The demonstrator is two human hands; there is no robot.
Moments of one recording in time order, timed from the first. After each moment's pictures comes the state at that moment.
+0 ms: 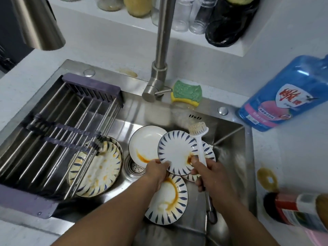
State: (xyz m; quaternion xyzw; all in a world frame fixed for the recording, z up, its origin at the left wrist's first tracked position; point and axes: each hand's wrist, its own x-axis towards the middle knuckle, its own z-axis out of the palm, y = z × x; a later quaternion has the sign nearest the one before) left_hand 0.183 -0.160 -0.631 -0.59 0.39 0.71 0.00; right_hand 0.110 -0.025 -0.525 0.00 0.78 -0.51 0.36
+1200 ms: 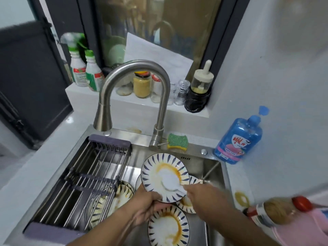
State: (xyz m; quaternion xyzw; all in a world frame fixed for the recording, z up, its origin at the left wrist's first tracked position) left_hand 0.268 -0.207 -0.452 -0.37 0.30 0.88 0.01; right_hand 0.161 -0.047 -0.361 -0.38 0.90 0.03 0.23
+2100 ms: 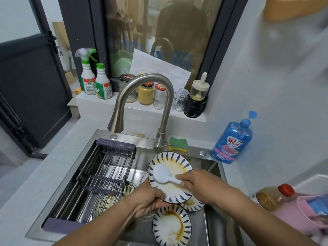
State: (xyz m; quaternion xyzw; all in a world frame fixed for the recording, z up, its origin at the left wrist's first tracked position) left_hand 0.301 -0.218 -0.406 -0.31 0.37 0.87 0.08; right_hand 0.189 -0.075 -0.304 -0.37 0.89 0.01 0.26
